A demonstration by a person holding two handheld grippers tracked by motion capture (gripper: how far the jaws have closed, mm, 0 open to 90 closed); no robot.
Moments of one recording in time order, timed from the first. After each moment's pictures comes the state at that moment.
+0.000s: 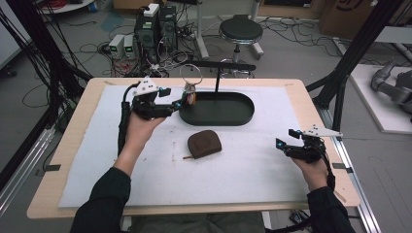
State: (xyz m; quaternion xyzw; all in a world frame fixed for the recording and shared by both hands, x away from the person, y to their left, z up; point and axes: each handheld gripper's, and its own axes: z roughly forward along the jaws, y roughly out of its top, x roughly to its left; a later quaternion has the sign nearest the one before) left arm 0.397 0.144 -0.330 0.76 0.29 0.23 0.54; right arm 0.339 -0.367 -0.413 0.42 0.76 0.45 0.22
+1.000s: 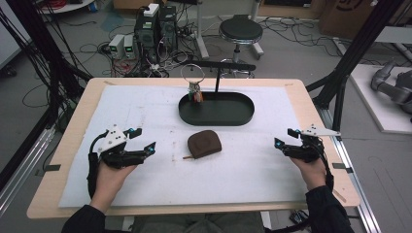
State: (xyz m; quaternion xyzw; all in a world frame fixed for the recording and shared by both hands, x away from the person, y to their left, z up) left arm 0.302 0.208 -0.397 0.74 0.32 0.24 0.53; right arm 0.341 -0.364 -0.413 0.41 0.76 0.45 0.22
